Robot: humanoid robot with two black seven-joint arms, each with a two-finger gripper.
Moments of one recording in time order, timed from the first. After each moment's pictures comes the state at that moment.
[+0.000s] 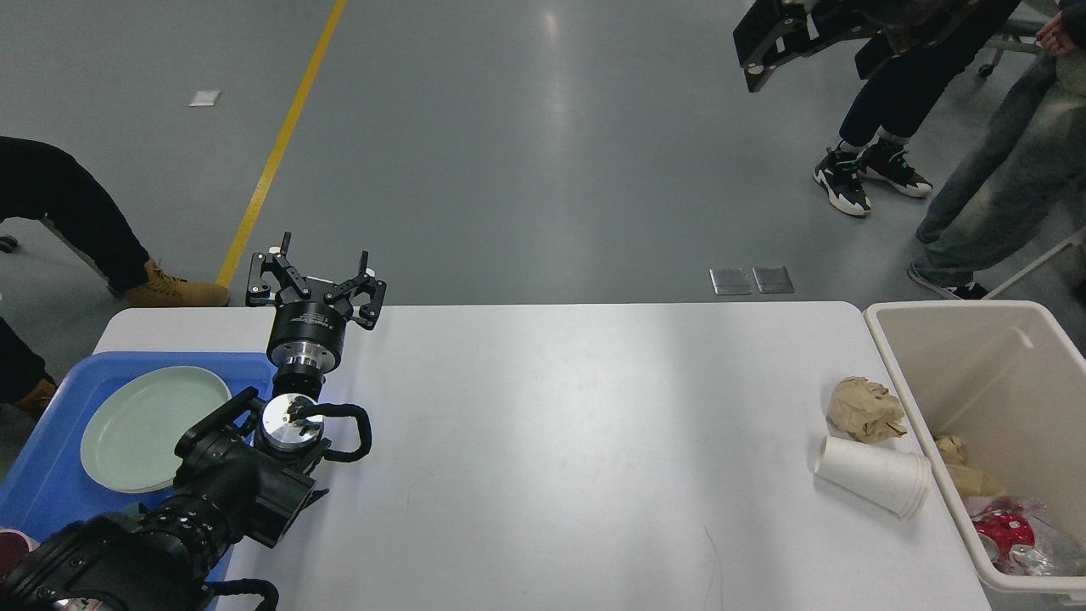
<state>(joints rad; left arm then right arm) -0.73 -0.04 -1.03 -0.28 -0.23 -0.53 -0.39 2.31 -0.33 -1.01 0.93 -0.28 0.96 -0.19</state>
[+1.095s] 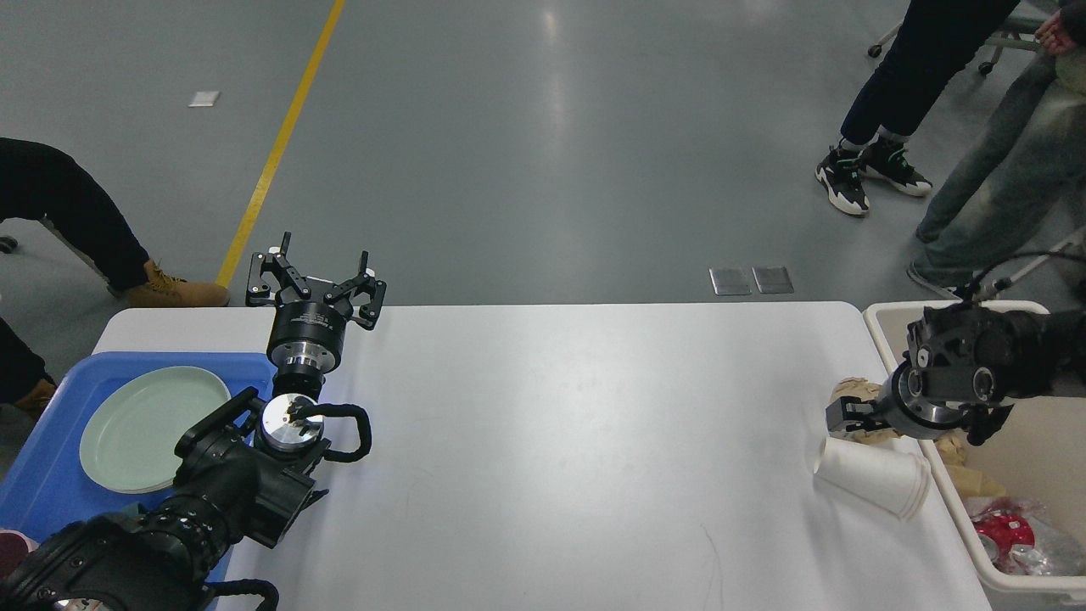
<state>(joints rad) -0.73 -0.04 -1.03 -0.28 -0.23 -0.53 -0.39 1.43 -0.37 -1.17 1.02 -0.37 0.27 -0.18</state>
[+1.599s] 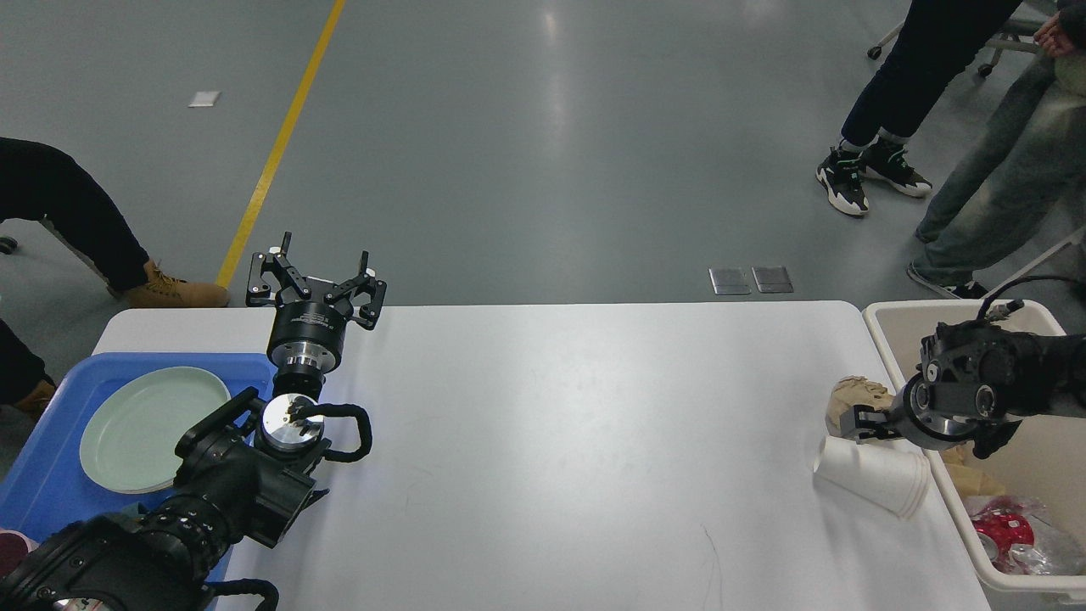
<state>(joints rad) -0.73 -0.04 -1.03 -0.28 -0.23 -0.53 -0.39 1.35 -0.38 -1.13 0.93 -0.37 0.26 -0.19</state>
